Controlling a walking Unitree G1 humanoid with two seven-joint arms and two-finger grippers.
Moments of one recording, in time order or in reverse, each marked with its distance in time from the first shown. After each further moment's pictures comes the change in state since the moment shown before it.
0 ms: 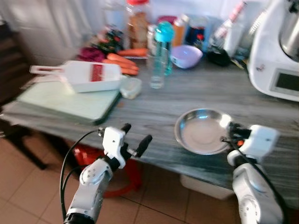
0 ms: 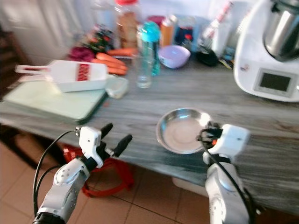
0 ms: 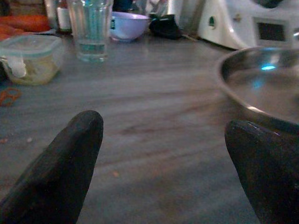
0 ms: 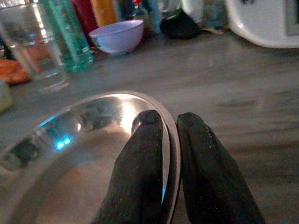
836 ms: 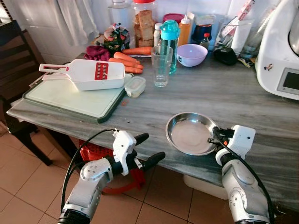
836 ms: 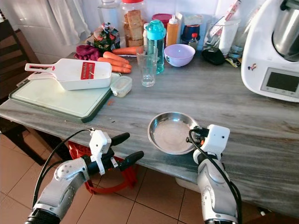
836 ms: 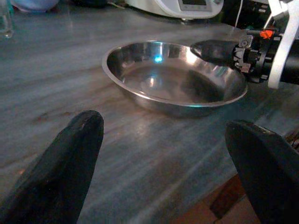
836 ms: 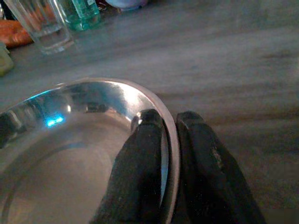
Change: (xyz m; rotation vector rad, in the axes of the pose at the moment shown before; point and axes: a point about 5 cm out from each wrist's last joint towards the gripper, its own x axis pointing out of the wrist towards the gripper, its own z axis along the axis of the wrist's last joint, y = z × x) left arm -0.001 -0.011 0.001 0.024 0.112 -0.313; right arm 0.017 0.011 -0.027 0.018 0.113 0.039
